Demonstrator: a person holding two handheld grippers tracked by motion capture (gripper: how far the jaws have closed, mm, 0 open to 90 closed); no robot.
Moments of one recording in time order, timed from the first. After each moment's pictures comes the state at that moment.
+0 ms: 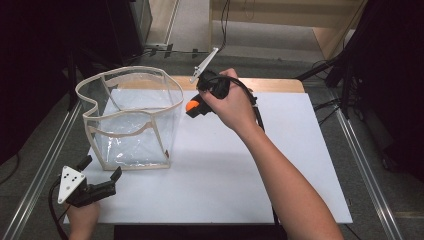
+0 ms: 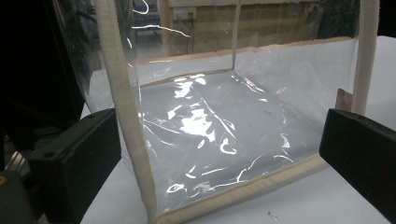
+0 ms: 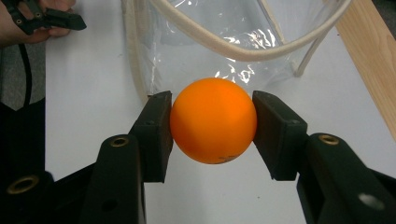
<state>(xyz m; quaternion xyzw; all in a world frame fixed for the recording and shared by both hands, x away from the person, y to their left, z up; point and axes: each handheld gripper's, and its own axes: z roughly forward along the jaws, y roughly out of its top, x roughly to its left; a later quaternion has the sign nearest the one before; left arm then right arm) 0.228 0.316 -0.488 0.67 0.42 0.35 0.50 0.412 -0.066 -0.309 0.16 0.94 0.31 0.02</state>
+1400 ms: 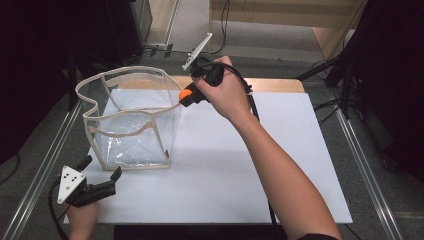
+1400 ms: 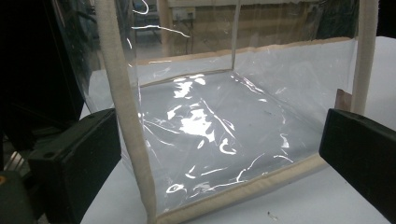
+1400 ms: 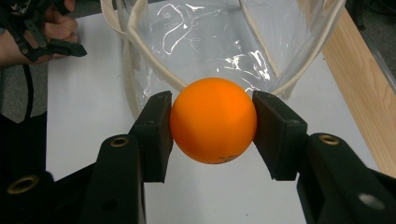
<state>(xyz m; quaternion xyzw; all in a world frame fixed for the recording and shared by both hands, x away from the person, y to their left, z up) 0.228 0.316 -0.488 0.67 0.42 0.35 0.50 0.428 -0.053 -0.286 0.15 0.93 0.32 0.02</state>
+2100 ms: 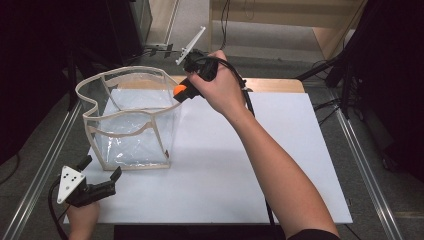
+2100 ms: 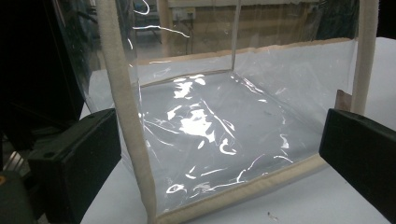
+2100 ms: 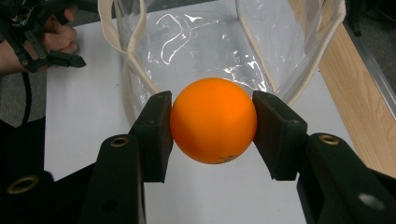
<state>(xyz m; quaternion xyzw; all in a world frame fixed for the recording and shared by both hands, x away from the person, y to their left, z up) 0.229 0.317 -0.488 0.67 0.42 0.35 0.50 0.433 -0.039 -0.275 0.15 0.93 0.32 0.03</state>
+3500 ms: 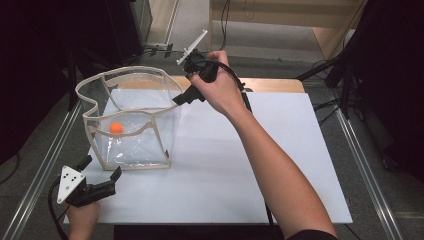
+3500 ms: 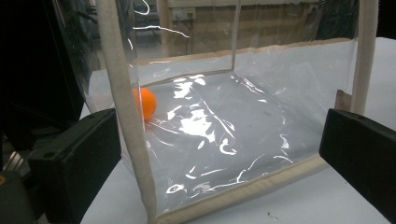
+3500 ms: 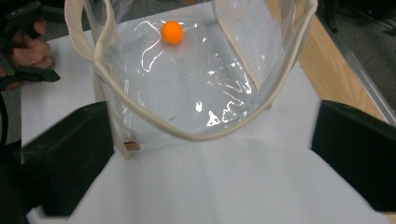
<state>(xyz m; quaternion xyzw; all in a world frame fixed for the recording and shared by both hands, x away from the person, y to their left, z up) 0.229 0.317 -0.488 0.67 0.42 0.35 0.50 0.436 -0.043 -0.289 0.19 0.92 0.34 0.05</state>
